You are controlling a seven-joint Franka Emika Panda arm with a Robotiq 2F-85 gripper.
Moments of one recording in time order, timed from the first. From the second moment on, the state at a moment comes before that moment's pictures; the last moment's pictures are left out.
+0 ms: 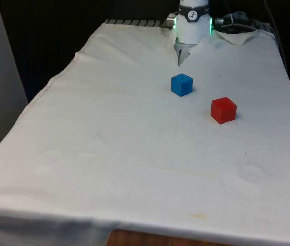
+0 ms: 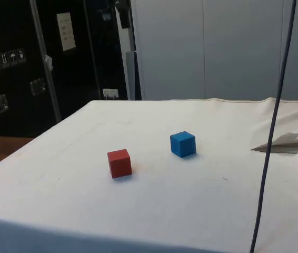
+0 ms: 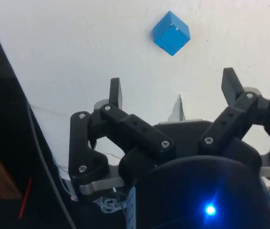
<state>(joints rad) 0.11 0.05 -0.11 -1.86 0.03 1.84 -0.03</state>
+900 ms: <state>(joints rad) 0.11 -0.11 -0.10 -2.07 0.02 1.94 -0.03</state>
